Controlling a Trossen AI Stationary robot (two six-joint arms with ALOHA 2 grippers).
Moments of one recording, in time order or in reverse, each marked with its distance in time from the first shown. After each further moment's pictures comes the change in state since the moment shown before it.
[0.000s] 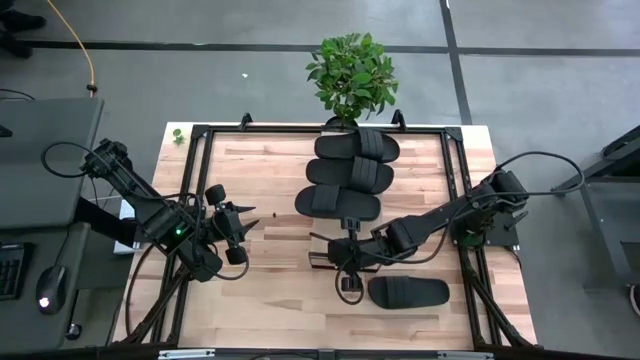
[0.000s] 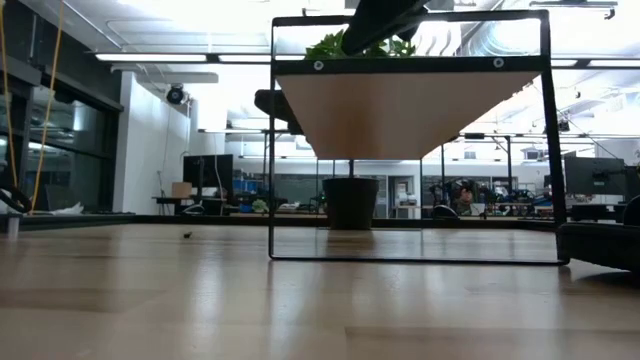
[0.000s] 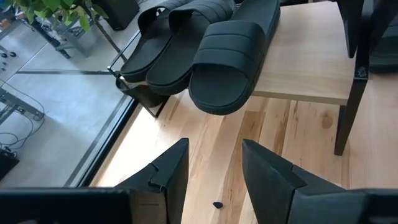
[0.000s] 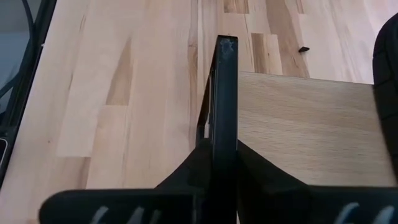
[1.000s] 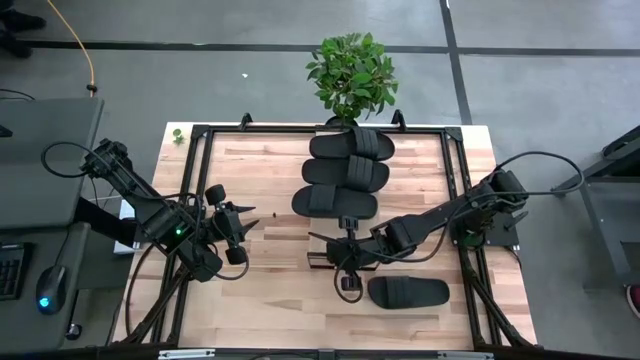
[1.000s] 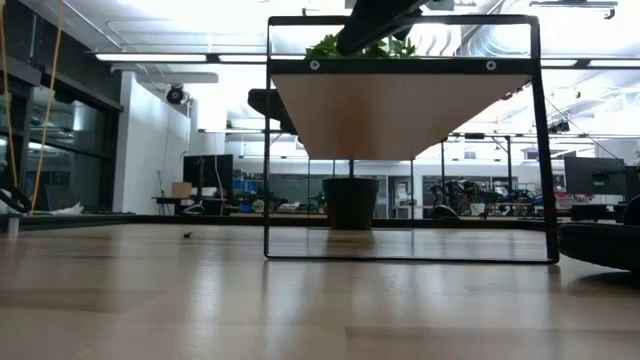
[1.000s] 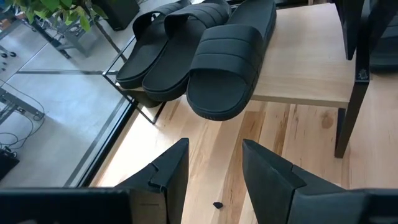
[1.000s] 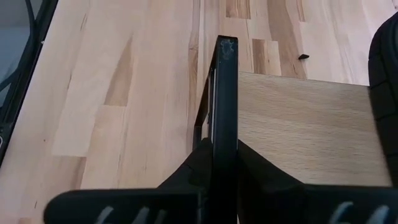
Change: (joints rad) left arm 0.000 0.000 0.000 0.000 0.000 0.000; right arm -0.013 0.001 0.000 0.021 -0.005 -0.053
